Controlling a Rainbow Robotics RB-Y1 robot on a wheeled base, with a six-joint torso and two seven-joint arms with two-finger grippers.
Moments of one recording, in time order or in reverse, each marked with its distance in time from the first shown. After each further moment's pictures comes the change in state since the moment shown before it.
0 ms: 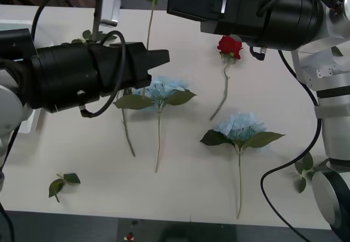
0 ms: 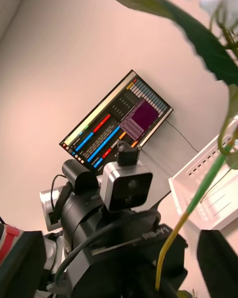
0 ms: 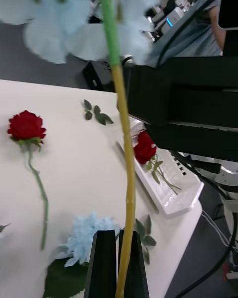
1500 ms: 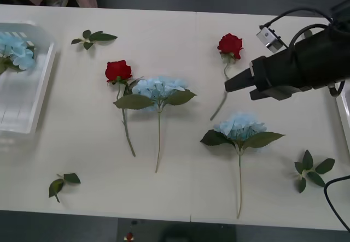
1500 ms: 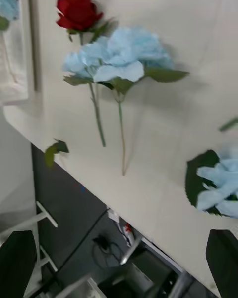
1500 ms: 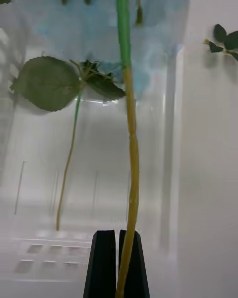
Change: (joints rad) right arm 0.142 -0.288 0.002 -0.242 0.605 0.415 -0.809; left arm 0.161 0.426 0.651 0.797 -0.042 0.227 -0.489
